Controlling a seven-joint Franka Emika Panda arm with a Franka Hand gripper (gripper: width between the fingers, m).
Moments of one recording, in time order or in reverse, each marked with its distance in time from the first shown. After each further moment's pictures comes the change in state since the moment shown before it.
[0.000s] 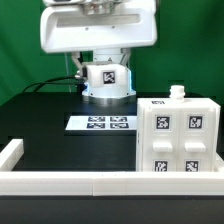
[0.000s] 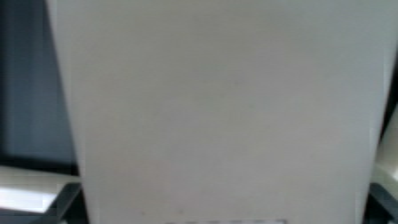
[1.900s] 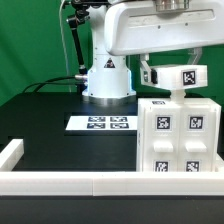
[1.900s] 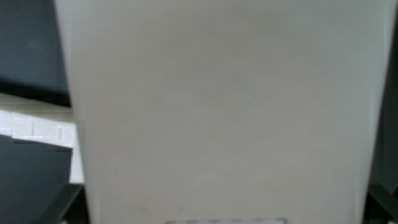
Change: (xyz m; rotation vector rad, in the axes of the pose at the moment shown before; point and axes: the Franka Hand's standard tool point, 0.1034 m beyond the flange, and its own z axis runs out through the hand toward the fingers) arm 0.089 -0.095 0.002 0.022 0.027 -0.050
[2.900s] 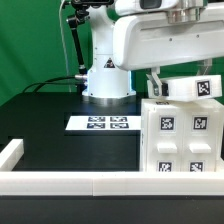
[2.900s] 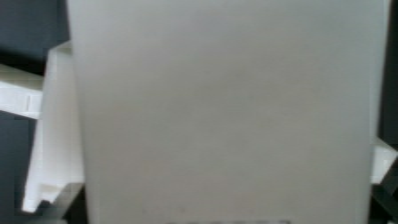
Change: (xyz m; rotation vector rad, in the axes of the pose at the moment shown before) arm 0.022 -0.004 0.021 0.011 -0.008 -0.072
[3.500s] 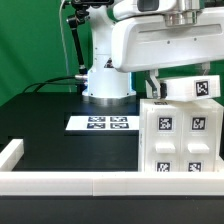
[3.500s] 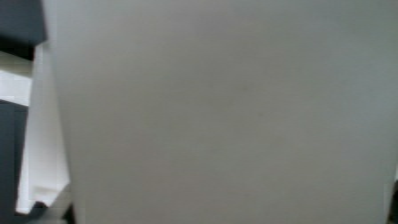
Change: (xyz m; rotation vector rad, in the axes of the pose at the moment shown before) arm 0.000 0.002 0.002 -0.015 0.049 -0.008
